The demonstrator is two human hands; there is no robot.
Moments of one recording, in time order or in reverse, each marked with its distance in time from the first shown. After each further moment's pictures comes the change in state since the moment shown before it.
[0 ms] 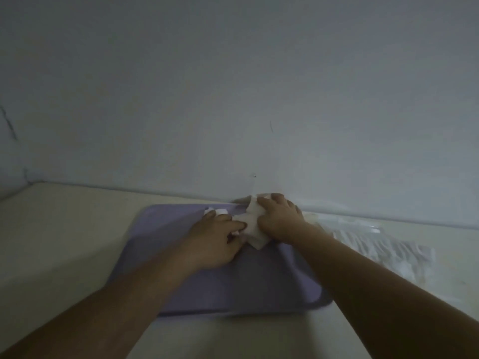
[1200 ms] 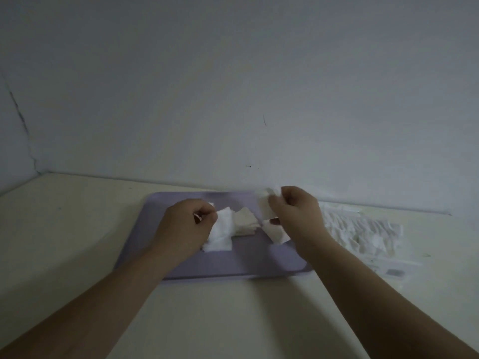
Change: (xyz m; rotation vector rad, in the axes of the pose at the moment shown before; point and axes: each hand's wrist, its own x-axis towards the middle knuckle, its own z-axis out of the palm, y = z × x) left_hand -0.079 0.015 -0.033 -0.457 0.489 -0.212; right_hand -0.100 0.004 -0.004 0.934 0.443 -0.012
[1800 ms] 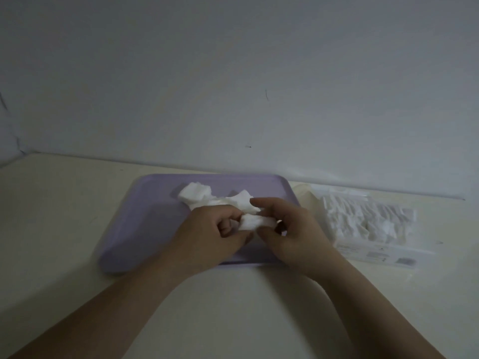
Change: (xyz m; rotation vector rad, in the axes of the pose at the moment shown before) left_hand -0.031 0.015 0.036 -0.204 -0.297 0.165; right_hand -0.031 0.043 -0.010 -0.201 -0.360 -0.278
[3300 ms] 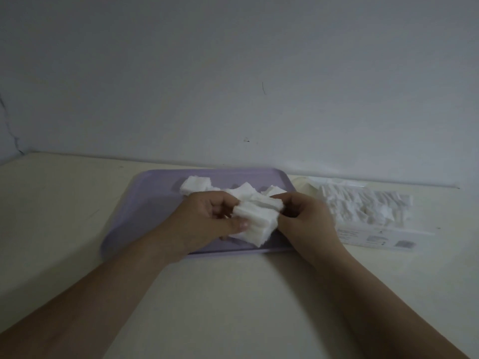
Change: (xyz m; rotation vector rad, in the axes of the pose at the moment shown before) left_hand -0.003 0.008 -0.018 -0.409 -0.125 -0.204; right_hand -0.015 -0.008 0.001 0.076 0.242 0.172
